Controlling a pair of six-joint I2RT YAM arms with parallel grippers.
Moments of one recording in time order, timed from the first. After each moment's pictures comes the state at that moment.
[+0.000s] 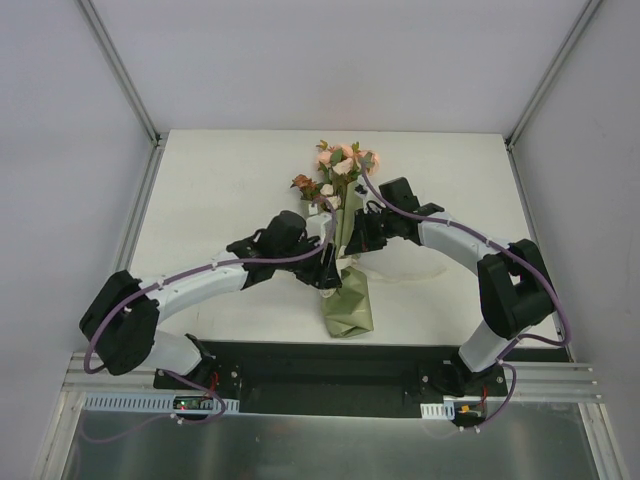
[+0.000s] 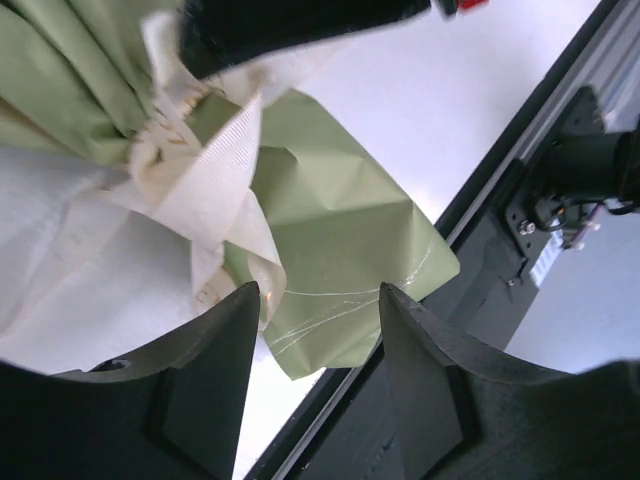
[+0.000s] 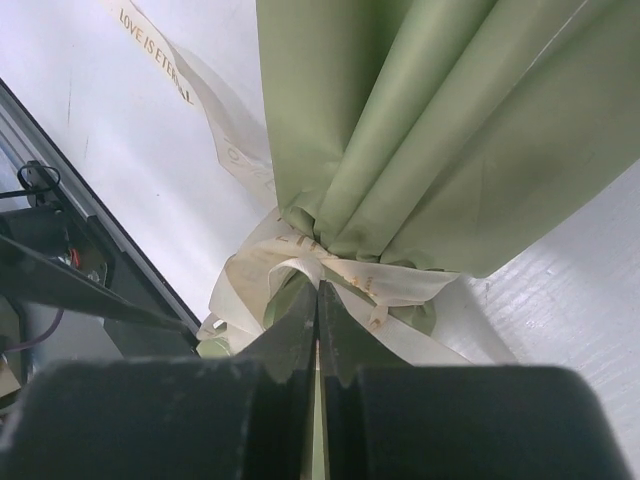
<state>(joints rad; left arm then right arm) -0.74 1.36 0.83 -0.15 0.44 -0.45 0.50 1.66 1.08 -0.35 -0.57 0.29</state>
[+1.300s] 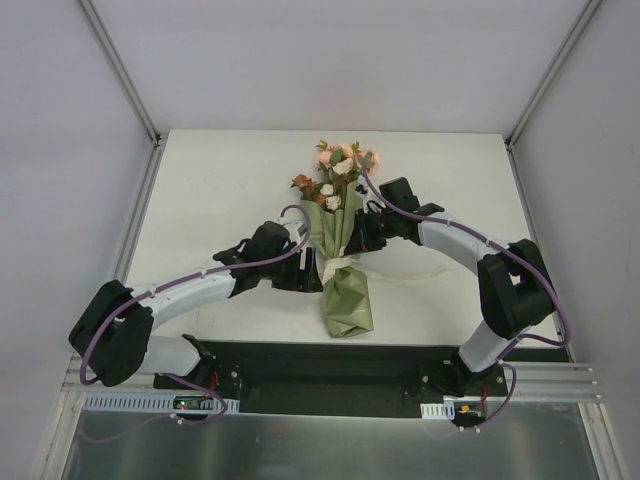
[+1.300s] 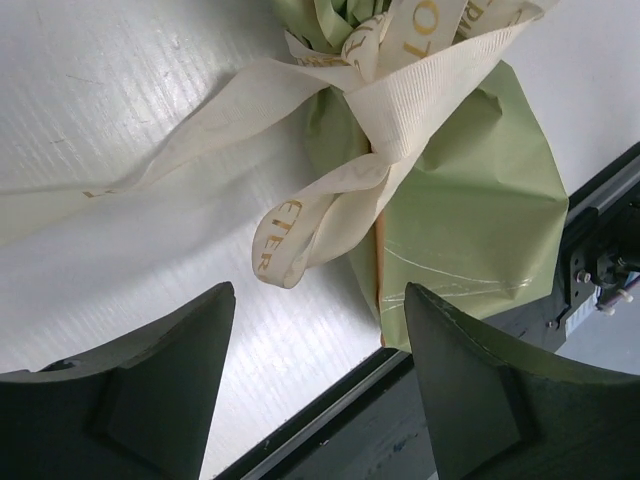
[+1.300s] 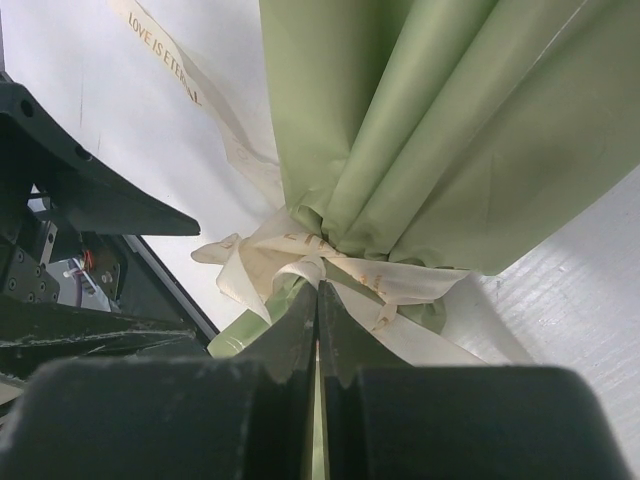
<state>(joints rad) -0.72 1.30 0.69 -0.20 0.28 -0.60 0.50 1.66 1.08 -0.35 -0.58 0.32</state>
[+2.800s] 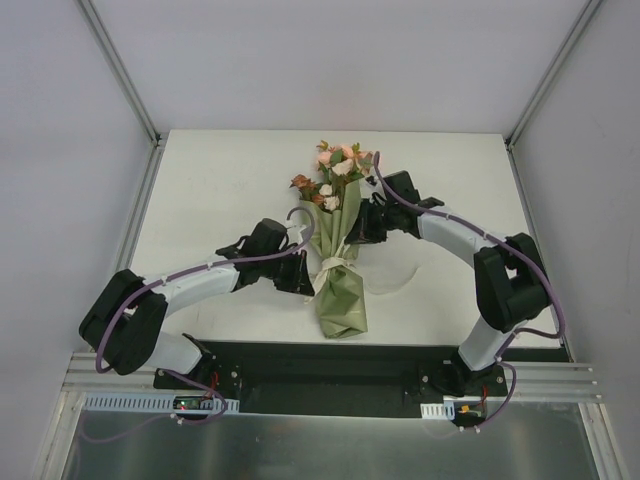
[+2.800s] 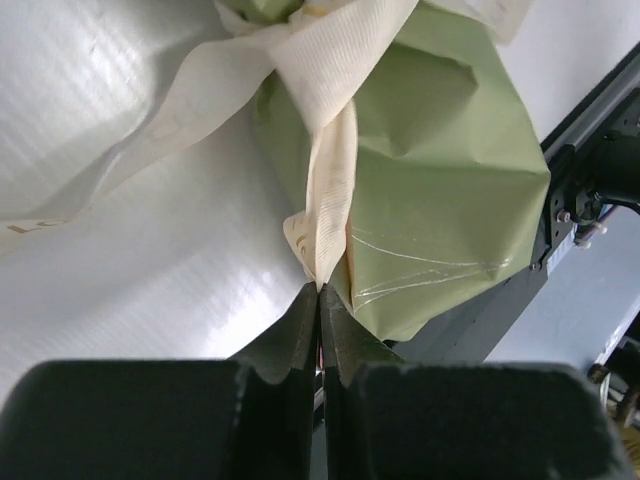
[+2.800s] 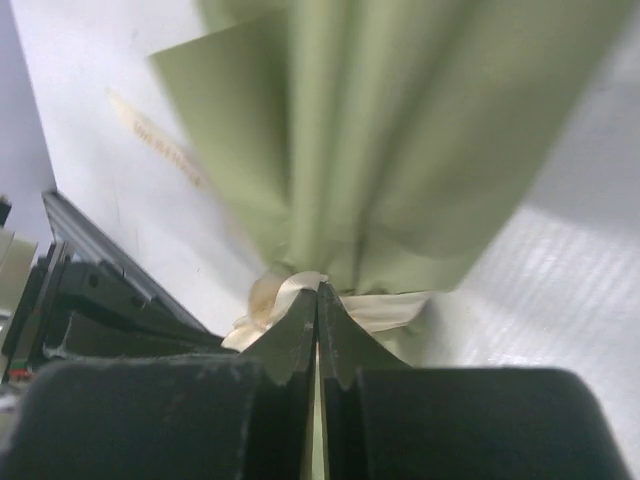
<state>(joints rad) -0.64 1.38 0.69 -0.16 0.51 -0.50 0.48 1.69 1.13 -0.33 -0.51 0.53</state>
